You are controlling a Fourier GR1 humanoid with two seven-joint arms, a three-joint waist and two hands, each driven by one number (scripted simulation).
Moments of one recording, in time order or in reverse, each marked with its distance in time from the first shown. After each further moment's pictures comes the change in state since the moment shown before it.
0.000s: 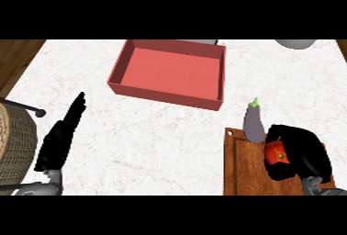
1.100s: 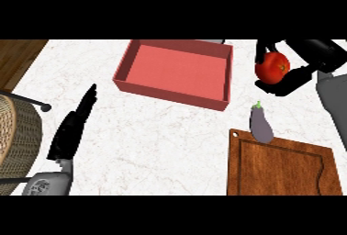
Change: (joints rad) left arm -0.081 -0.021 -0.033 0.041 -0.024 0.002 0.001; right arm -0.768 -0.083 -0.189 0.583 -0.468 0.244 -0.996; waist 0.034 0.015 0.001
